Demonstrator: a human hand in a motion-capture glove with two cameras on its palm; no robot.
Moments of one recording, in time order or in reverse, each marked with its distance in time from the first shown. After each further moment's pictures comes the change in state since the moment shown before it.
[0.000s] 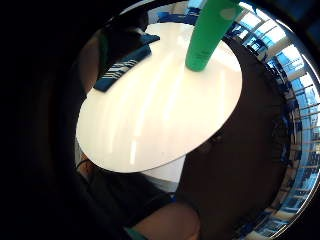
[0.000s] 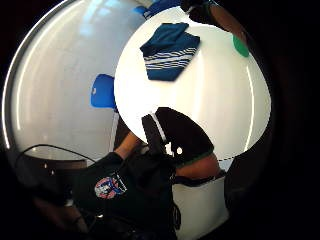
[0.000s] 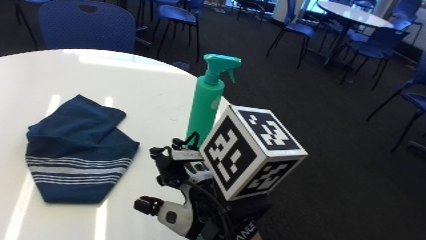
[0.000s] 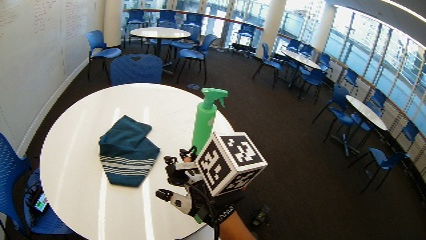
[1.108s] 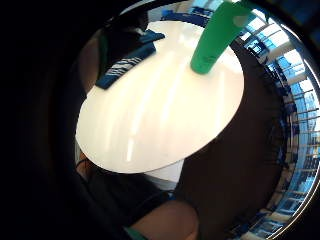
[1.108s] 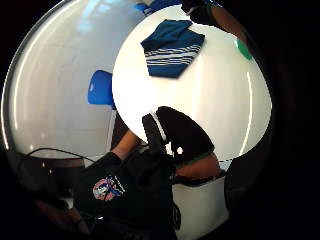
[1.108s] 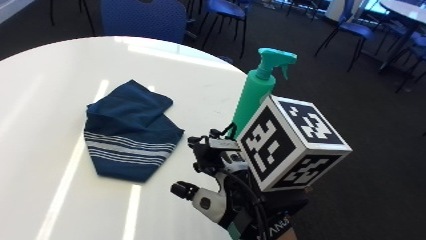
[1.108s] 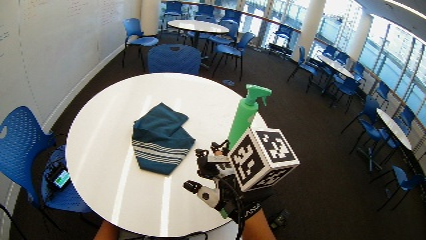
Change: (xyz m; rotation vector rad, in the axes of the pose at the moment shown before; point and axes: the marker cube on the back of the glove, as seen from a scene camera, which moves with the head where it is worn) arm 0.038 0.011 -0.032 0.049 0.080 0.120
